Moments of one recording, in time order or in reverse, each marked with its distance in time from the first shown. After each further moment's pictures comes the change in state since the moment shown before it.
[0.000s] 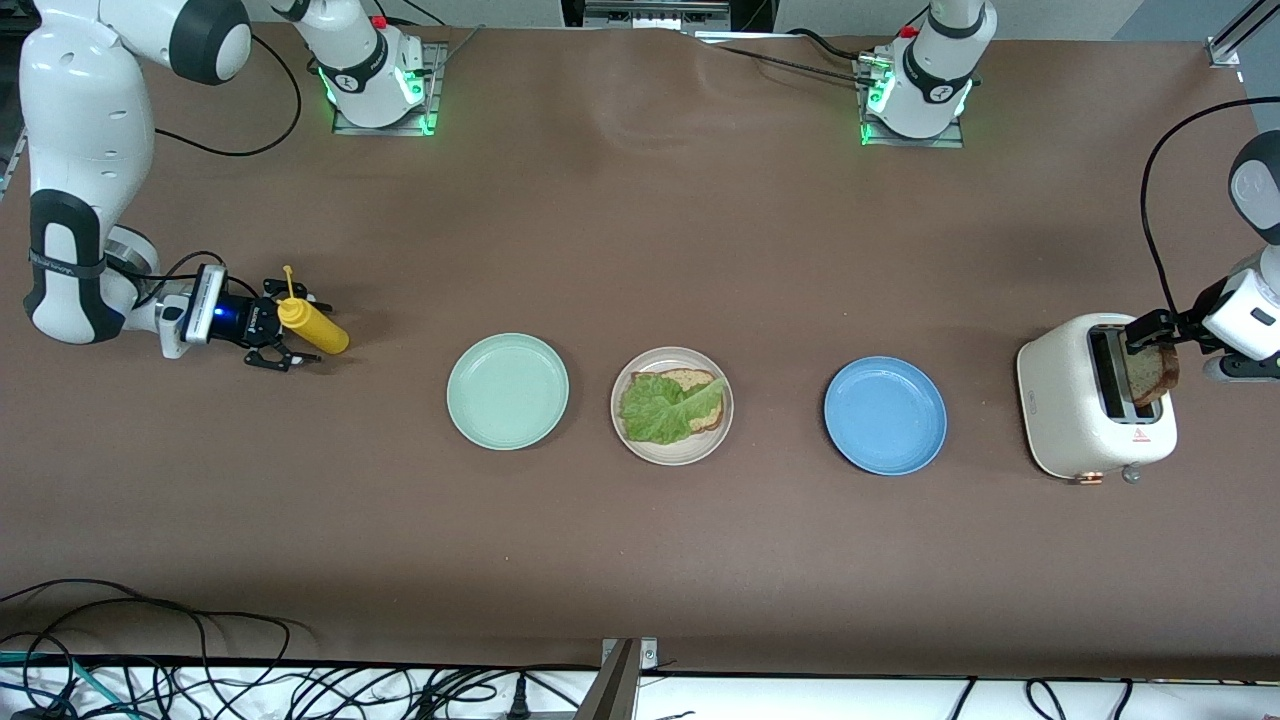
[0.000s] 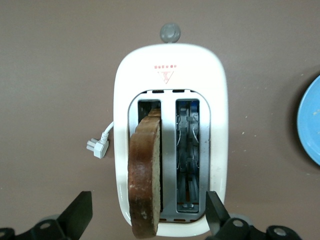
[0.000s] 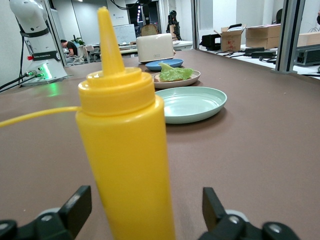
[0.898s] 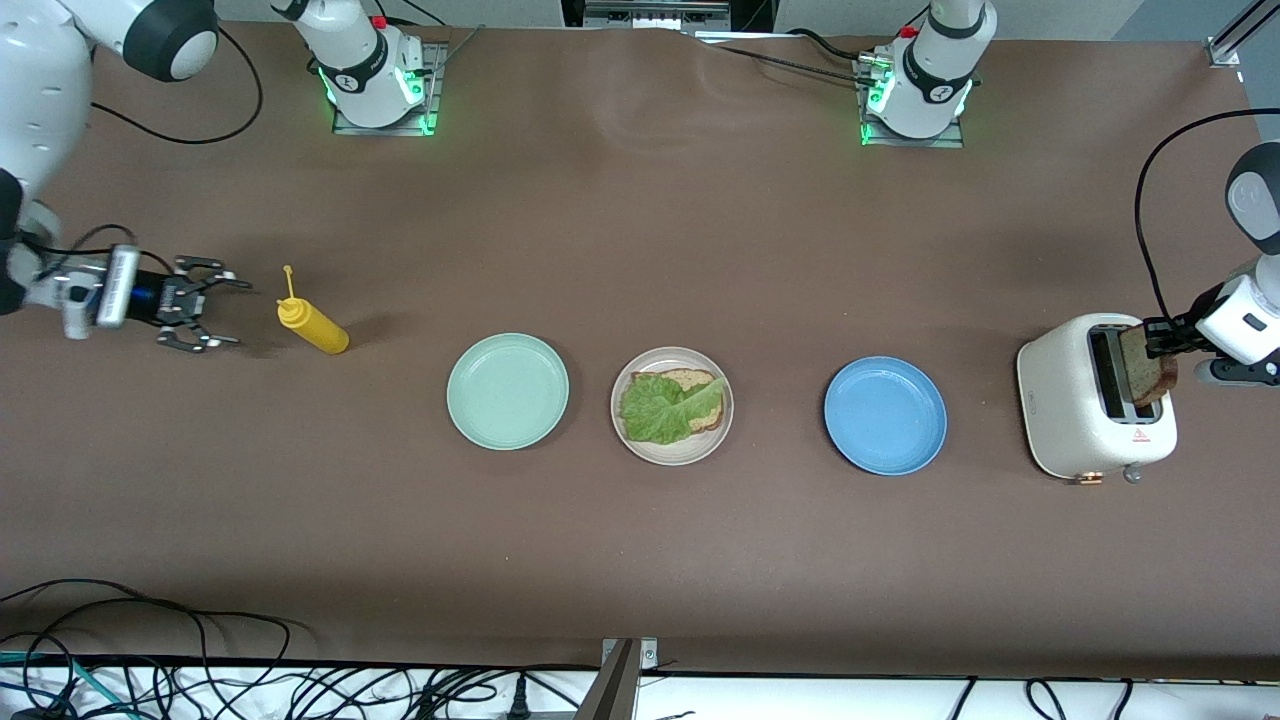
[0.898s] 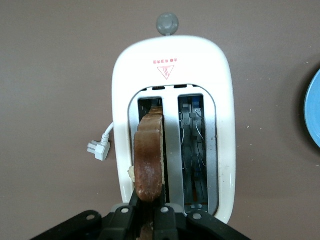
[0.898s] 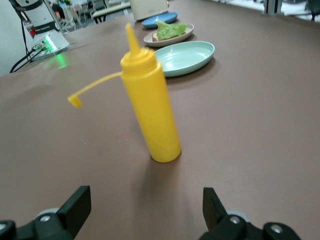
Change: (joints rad) left arm 0.010 0.011 0.000 0.014 0.000 -0.001 0.068; right arm -0.060 -0.023 -0.190 0.173 -0.255 -0.036 0.222
